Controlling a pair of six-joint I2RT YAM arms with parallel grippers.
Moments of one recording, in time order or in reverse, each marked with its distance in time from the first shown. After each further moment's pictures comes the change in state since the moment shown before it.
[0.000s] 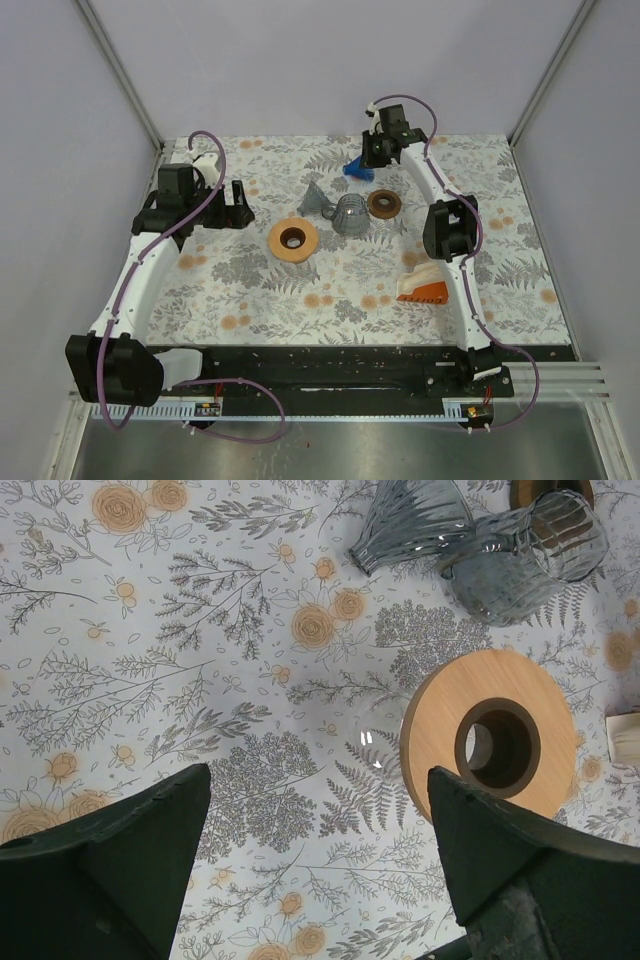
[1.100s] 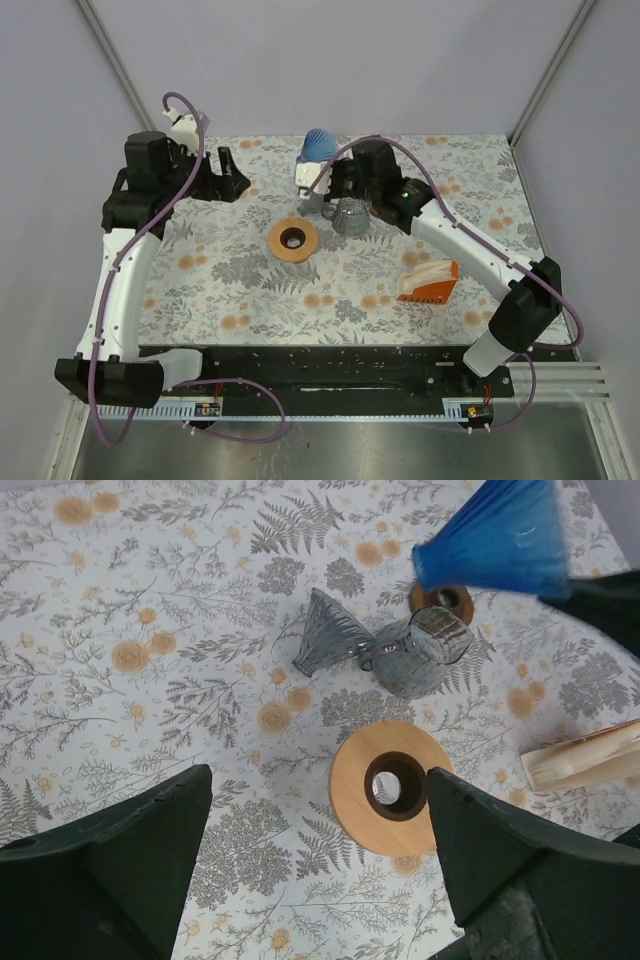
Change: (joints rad) left arm 0.004 -0.006 0.312 -0.118 0.085 0.010; right arm 0.393 -1.000 -1.006 0.467 0.076 -1.162
